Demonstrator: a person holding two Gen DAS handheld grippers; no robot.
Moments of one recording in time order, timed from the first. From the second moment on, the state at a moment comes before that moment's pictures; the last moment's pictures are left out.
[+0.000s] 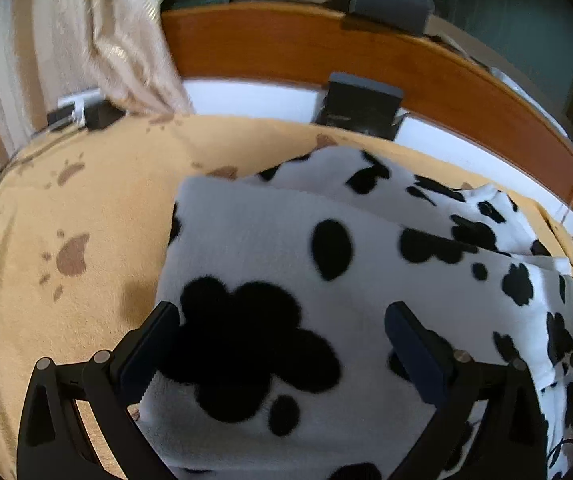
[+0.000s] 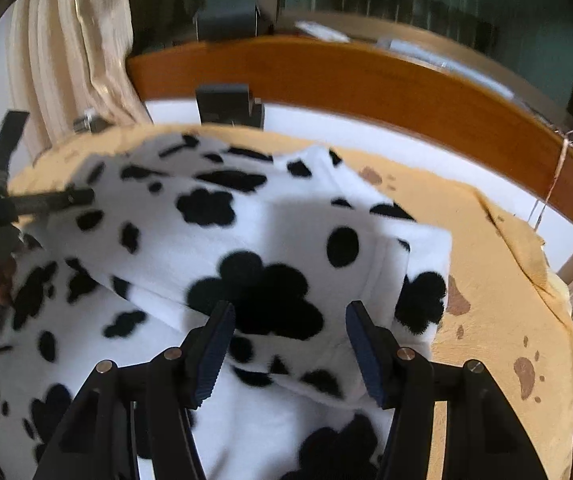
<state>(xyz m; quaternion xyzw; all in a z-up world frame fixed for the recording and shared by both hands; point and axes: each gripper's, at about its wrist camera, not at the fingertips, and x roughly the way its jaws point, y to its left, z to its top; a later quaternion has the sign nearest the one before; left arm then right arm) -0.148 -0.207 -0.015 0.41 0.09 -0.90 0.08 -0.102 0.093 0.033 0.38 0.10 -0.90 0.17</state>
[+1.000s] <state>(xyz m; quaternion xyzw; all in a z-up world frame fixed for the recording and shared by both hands) -0.155 -0.205 -0.036 0.44 0.09 -0.89 0.06 -0.129 0.089 0.024 0.43 0.04 -0.90 0.11</state>
